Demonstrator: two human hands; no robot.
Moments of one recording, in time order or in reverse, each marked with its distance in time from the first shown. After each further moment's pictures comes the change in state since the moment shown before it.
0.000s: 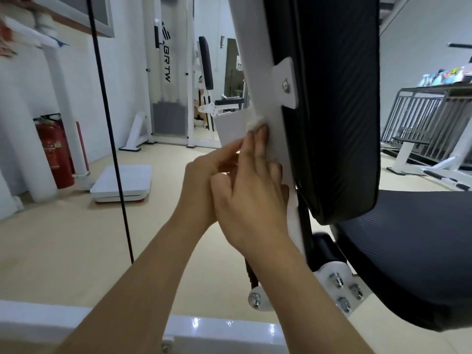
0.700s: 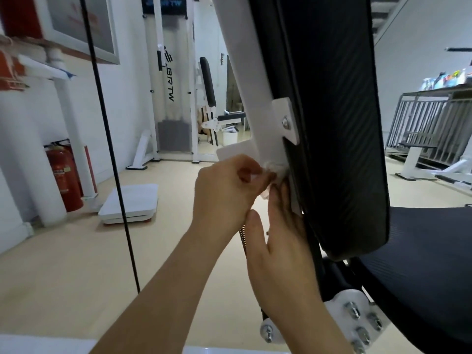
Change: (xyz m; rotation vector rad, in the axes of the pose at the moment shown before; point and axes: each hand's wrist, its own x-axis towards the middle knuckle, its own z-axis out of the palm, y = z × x) left_hand 0.040 0.006 0.012 0.355 0.161 -0.083; right_hand -0.018 0.027 0.002 0.164 0.073 0.052
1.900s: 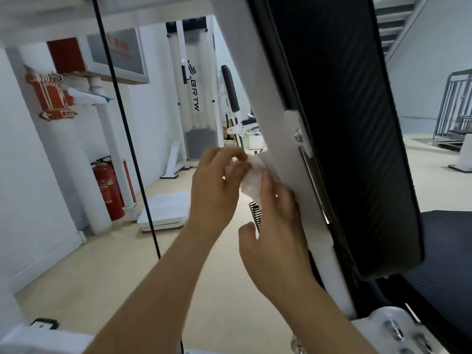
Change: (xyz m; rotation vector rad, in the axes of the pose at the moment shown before) left_hand 0.031 -0.038 -0.018 0.069 0.208 0.256; right_hand 0.029 -0.015 0.015 0.056 -0.087 -0.100
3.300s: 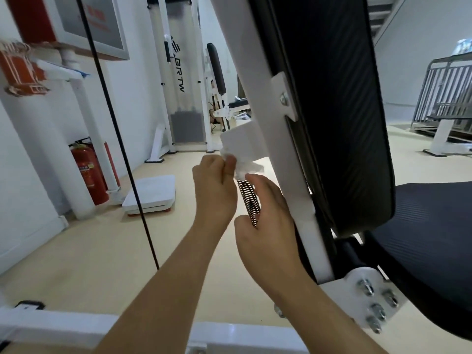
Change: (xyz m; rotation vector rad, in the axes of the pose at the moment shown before) left_hand -0.047 -0.007 0.029 0.006 -0.066 -0.294; right_hand -0.029 0.016 0.007 0.275 0.033 0.056
